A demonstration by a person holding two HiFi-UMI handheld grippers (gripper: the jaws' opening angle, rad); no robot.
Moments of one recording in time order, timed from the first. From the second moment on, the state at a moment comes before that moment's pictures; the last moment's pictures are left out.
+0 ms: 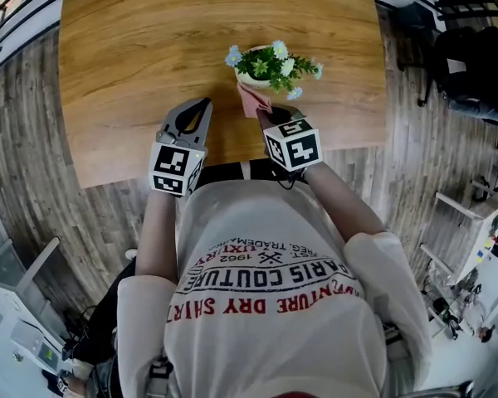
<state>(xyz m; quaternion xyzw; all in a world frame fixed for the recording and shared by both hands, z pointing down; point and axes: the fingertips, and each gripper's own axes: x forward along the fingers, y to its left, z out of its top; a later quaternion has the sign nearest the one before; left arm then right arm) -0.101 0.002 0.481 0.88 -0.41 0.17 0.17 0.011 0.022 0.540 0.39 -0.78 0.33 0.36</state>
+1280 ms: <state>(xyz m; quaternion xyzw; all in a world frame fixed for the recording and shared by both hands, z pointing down) -0.010 -0.053 0.530 0.91 -0.34 0.22 0.10 0.115 -0.124 0.388 0.38 -0.90 0.10 0.20</state>
